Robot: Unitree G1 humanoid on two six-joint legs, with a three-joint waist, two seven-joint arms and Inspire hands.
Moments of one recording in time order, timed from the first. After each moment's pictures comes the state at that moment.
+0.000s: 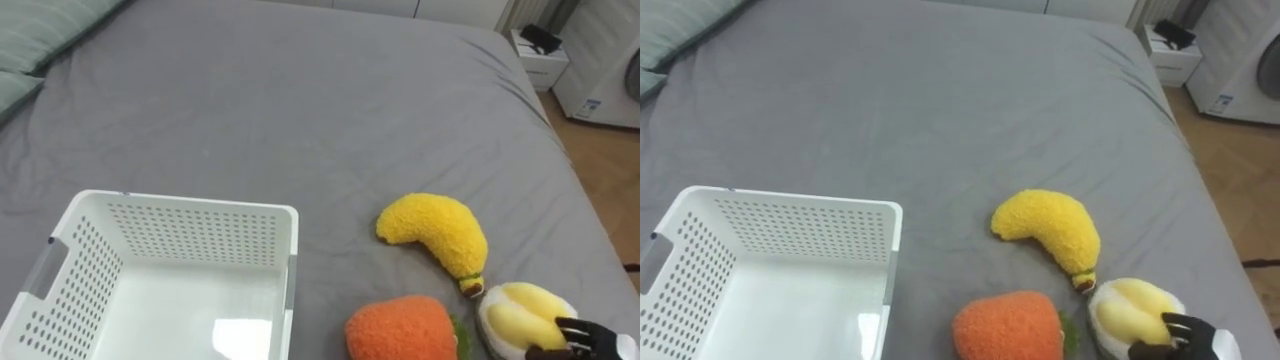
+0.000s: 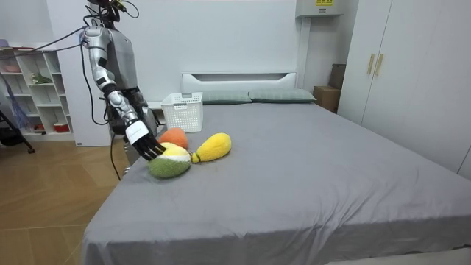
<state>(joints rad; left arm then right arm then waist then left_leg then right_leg) 0.21 0.19 0.25 1.14 0.00 0.02 0.38 0.01 -0.35 -0.13 1.02 -0.09 -0.02 -0.35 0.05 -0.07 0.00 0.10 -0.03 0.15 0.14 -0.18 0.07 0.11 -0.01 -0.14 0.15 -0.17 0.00</state>
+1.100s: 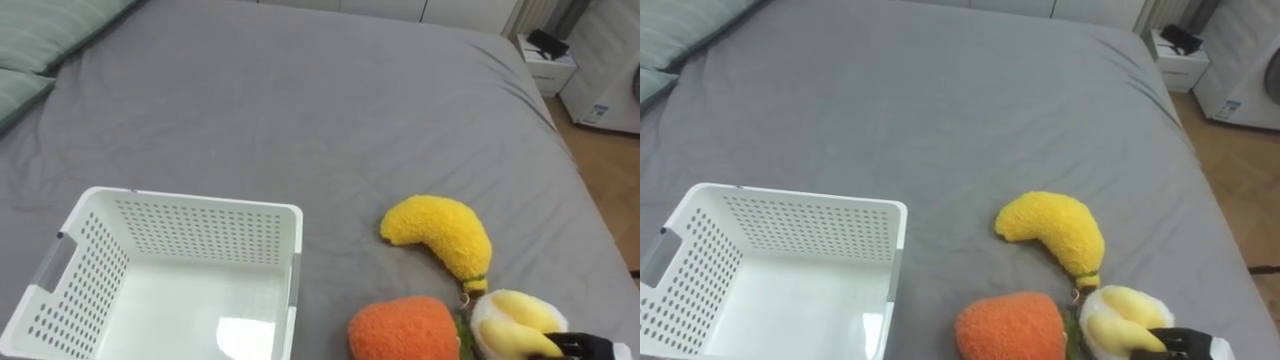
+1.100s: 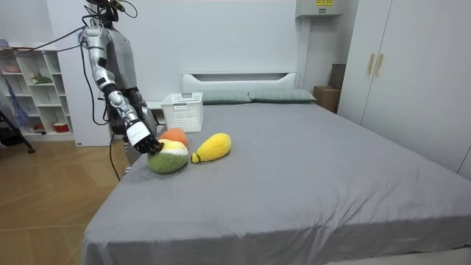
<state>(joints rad) 0.21 0.20 0.26 1.14 0.01 0.02 0.38 0.01 -0.35 -0.18 1.01 -0.08 -0.02 -0.31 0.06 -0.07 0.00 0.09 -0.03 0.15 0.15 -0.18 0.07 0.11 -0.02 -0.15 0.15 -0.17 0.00</state>
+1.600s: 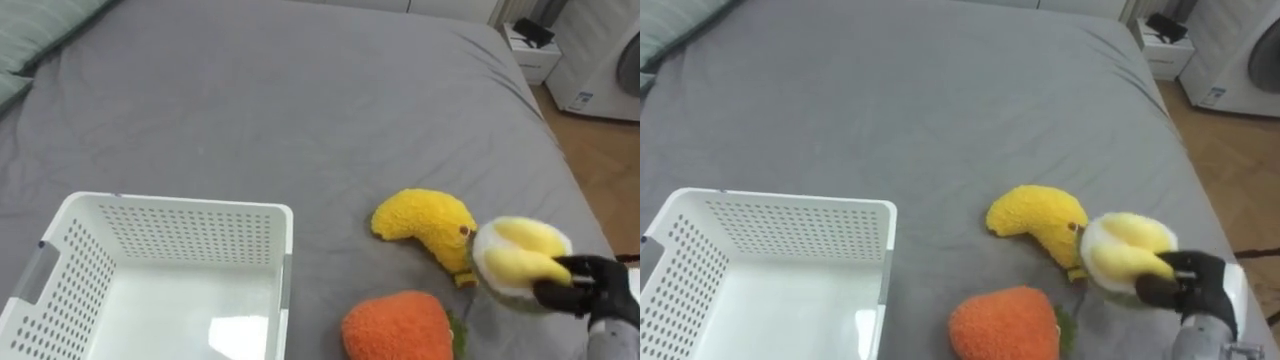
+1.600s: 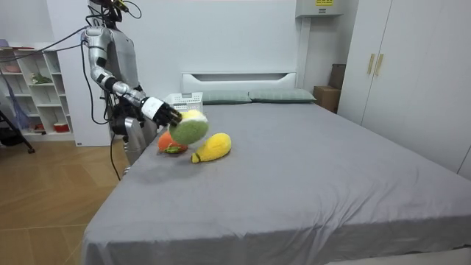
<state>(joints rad) 0.20 0.22 0.29 1.10 0.05 0.02 0.38 0.03 -0.35 -0.22 0.45 -0.13 0.02 -0.30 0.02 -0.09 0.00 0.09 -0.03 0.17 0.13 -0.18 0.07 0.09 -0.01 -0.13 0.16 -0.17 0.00</state>
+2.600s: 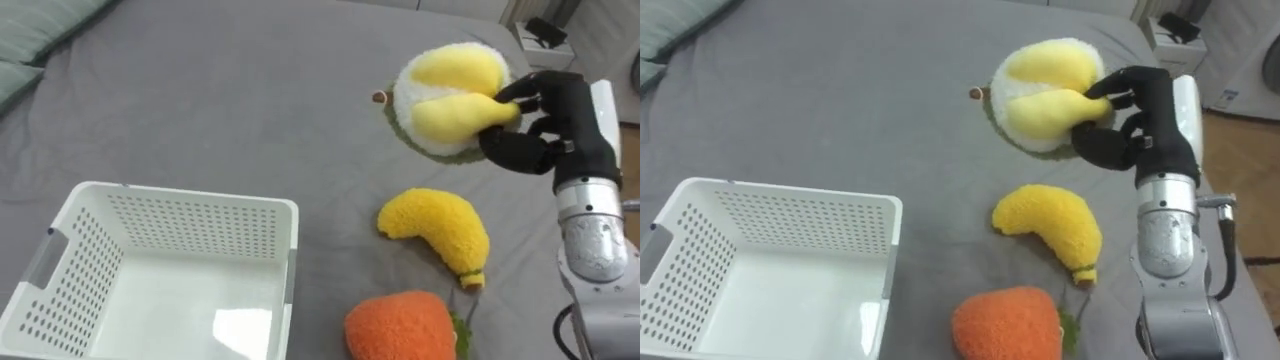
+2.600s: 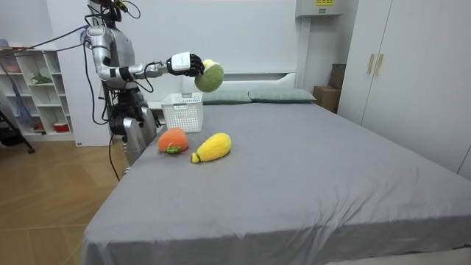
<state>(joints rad) 0.19 0.18 0.25 1.11 0.06 0.07 0.37 -0.07 -0.36 -0.02 -0.10 -0.22 0.11 -0.14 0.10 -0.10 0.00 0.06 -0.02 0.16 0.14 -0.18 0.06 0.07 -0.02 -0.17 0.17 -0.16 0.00</state>
